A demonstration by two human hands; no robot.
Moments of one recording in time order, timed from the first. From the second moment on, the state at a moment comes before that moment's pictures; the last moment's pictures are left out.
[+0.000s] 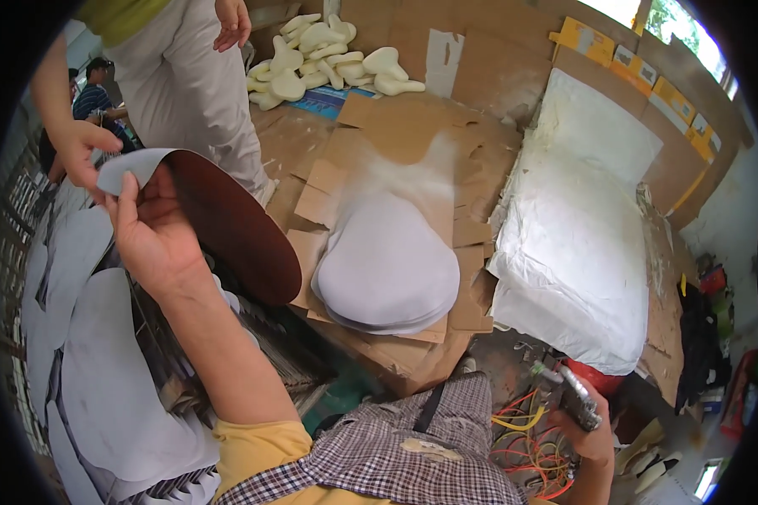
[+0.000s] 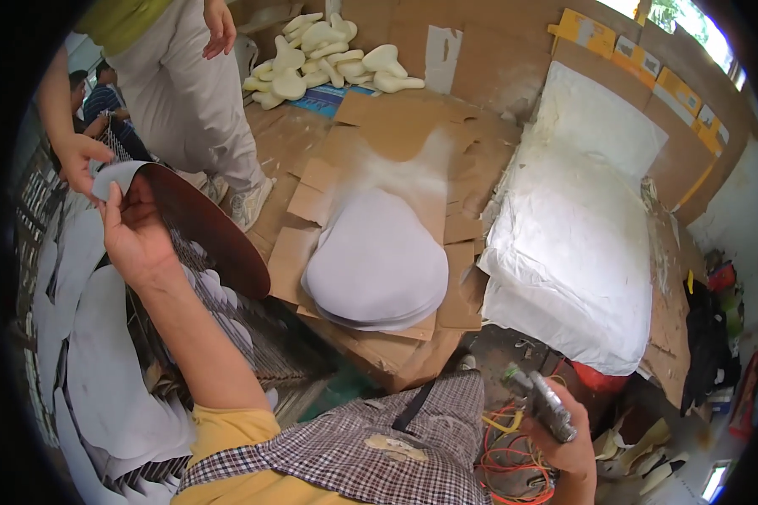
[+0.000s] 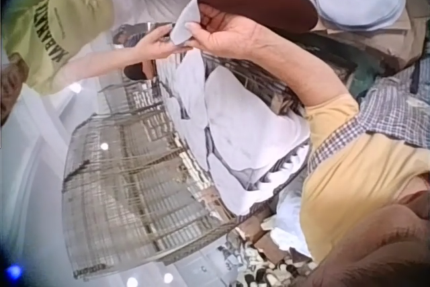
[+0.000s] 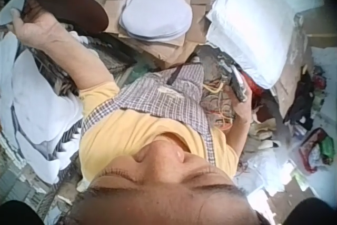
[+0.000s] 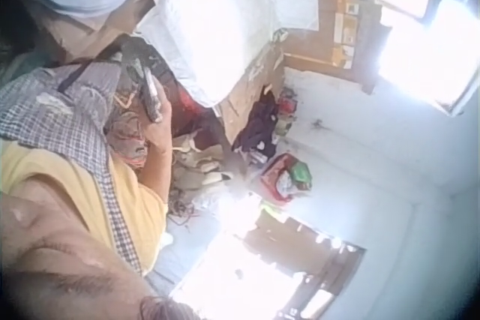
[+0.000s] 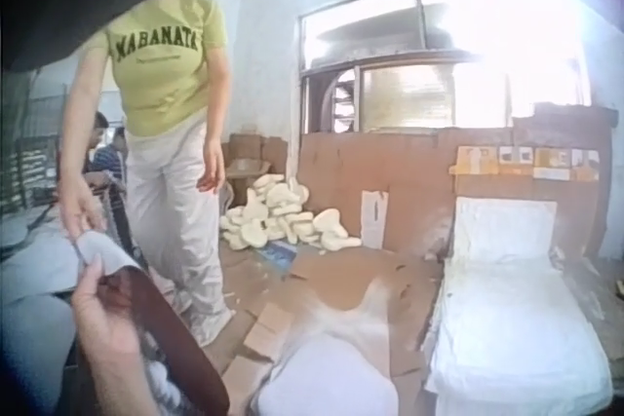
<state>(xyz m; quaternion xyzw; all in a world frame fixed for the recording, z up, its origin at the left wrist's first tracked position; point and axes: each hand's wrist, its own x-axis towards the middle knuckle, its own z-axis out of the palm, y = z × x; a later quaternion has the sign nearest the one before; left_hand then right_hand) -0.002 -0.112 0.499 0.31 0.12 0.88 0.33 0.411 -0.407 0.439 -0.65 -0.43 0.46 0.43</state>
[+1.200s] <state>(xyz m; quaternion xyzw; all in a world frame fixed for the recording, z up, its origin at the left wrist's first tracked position) 0.054 -0.104 0.111 0.47 0.74 0.37 0.32 0.397 -0.358 0.419 -0.57 -0.43 0.44 0.55</state>
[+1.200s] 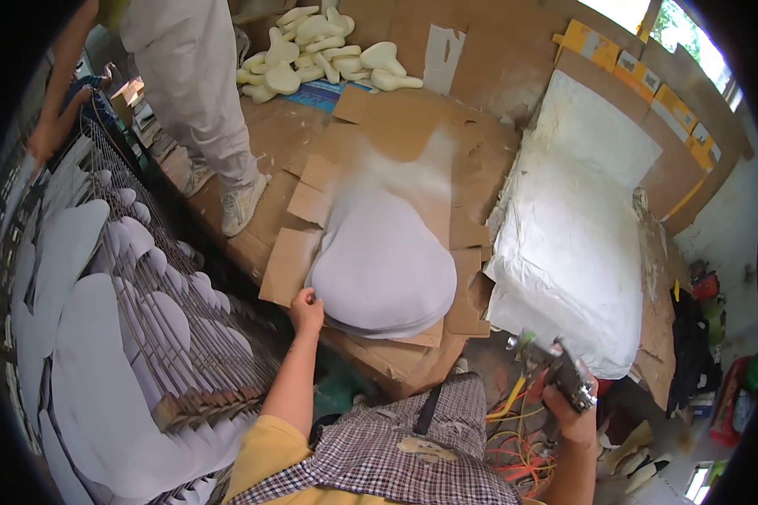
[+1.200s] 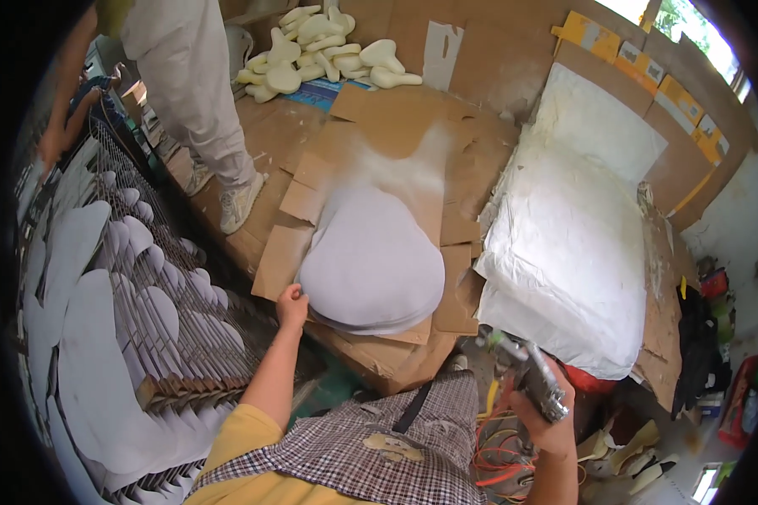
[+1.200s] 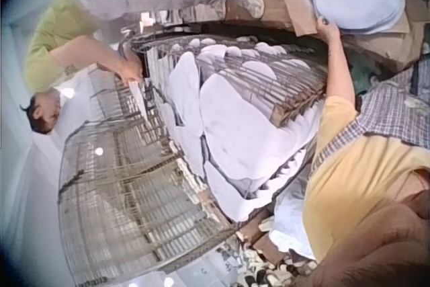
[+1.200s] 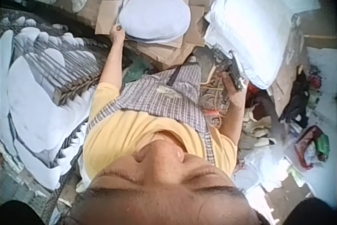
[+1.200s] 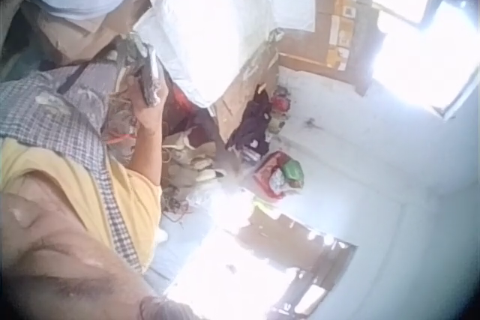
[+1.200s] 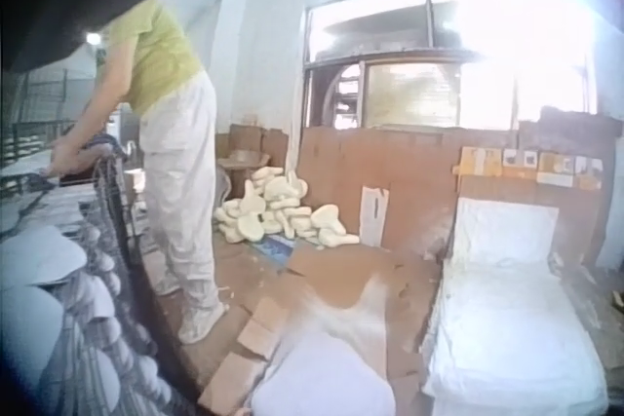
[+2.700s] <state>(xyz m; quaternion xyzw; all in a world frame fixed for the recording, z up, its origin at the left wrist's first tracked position) 0.116 -0.103 0.196 0.19 0.45 0.56 0.67 0.414 -0.419 0.388 -0.60 -0.39 0.45 0.53</state>
